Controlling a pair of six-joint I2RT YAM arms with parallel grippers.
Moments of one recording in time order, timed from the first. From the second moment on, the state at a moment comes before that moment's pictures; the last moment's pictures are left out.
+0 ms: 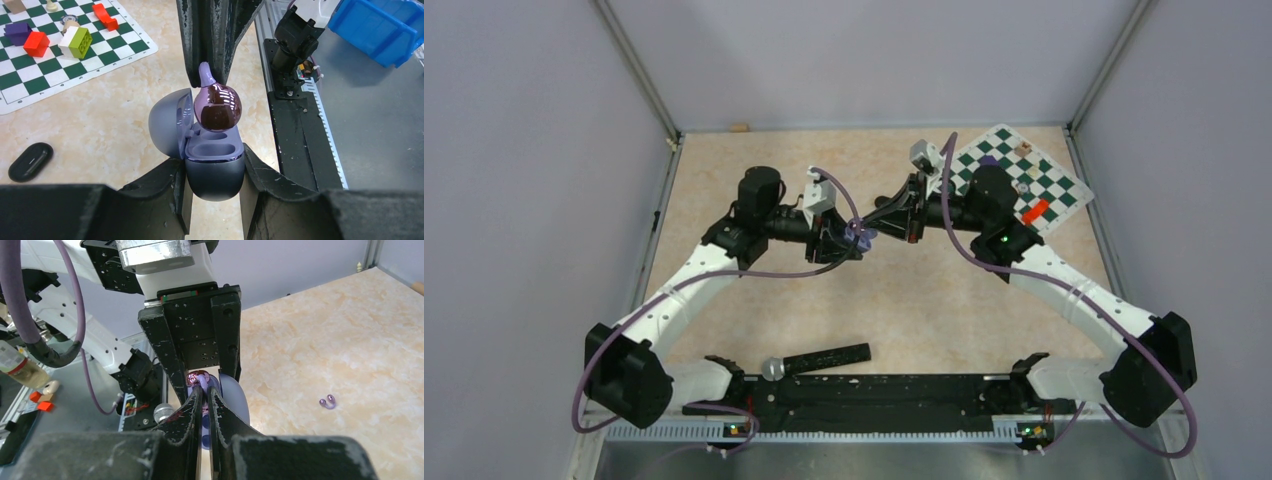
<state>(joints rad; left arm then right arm) -0.45 1.25 1.00 -0.15 1.15 0.22 0.61 1.22 0.97 0.31 -0.83 0.29</state>
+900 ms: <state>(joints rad) -0.45 1.23 1.00 -0.19 1.17 0.25 0.59 1.24 0.94 0.37 -0.86 0.34</state>
